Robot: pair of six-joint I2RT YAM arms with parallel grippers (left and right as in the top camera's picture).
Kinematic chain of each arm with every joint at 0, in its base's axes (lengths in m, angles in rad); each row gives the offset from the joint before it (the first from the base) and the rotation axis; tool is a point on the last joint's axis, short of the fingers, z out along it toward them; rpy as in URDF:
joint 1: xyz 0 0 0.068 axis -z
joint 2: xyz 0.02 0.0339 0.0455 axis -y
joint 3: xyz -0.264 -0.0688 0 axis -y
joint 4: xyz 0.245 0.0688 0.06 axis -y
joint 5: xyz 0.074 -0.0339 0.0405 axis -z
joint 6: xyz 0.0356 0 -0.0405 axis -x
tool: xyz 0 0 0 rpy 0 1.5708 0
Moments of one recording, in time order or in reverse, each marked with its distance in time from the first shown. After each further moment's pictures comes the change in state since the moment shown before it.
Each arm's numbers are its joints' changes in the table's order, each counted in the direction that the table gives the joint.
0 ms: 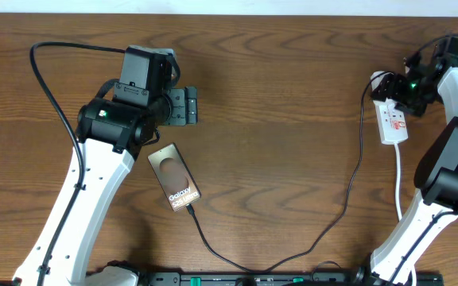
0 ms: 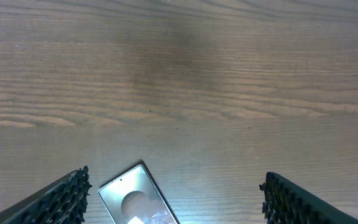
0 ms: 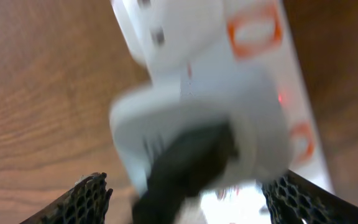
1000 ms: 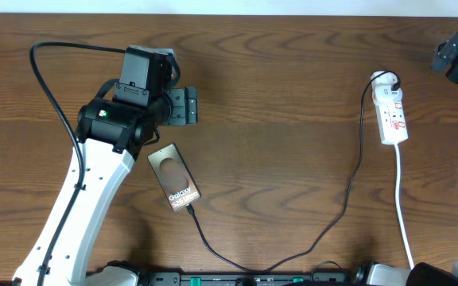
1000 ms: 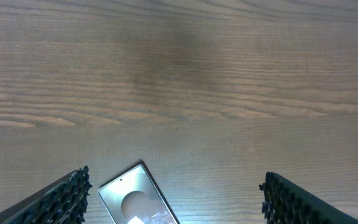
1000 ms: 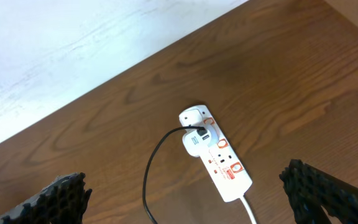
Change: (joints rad) left arm 0.000 0.000 0.000 0.000 0.000 0.000; right arm -0.001 0.744 -0.019 -0.034 0.200 -0.201
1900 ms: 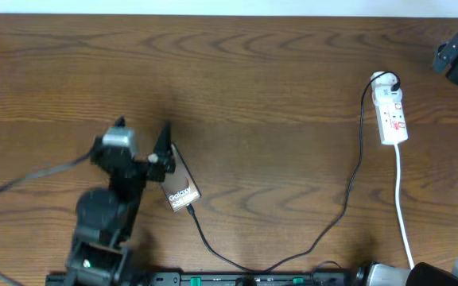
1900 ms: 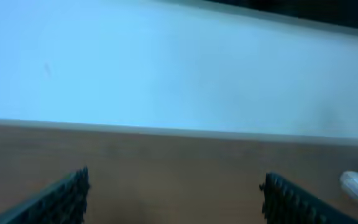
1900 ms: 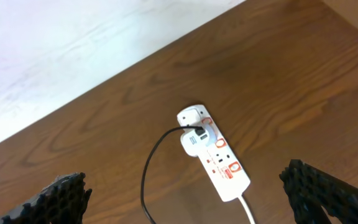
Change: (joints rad) left arm -0.025 0.903 -0.992 1.019 -0.078 -0.075; right arm 0.000 0.000 -0.001 -0.003 0.010 0.000
